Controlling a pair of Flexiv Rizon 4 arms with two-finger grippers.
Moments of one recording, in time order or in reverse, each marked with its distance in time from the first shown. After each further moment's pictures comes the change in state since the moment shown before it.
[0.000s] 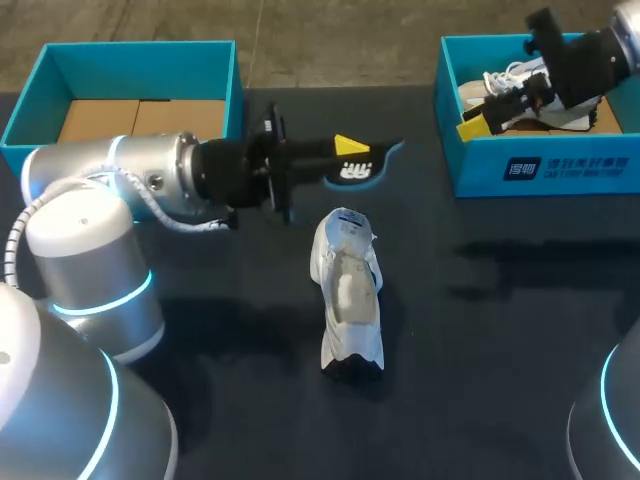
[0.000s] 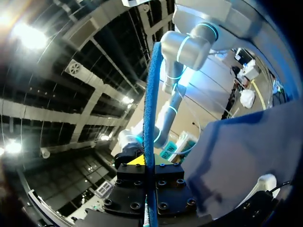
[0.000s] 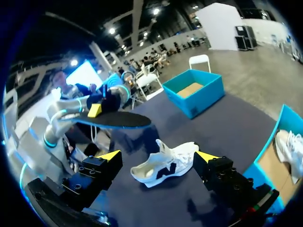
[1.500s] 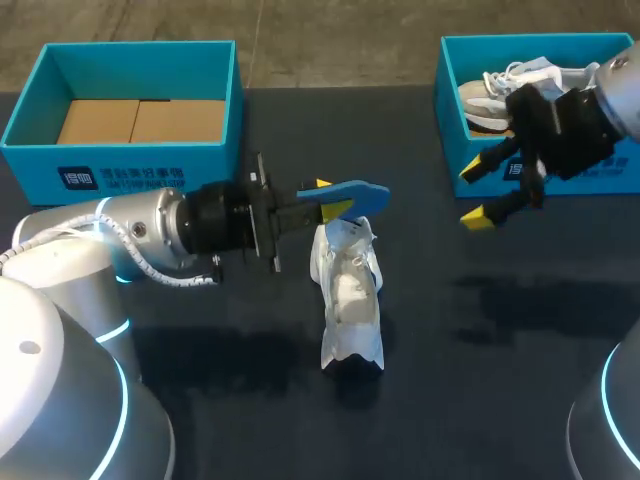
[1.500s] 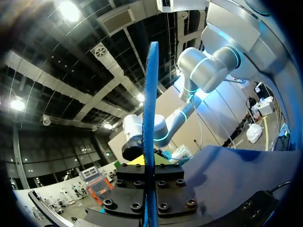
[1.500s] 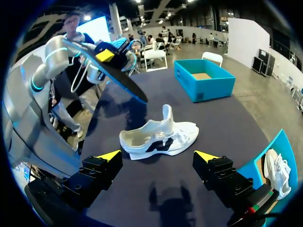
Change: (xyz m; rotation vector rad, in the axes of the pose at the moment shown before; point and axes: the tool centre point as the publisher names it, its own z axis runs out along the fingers) left arm 0.044 -0.018 -0.017 0.025 -0.082 -0.293; right arm 0.031 -0.079 0.035 0.199 -0.131 -0.320
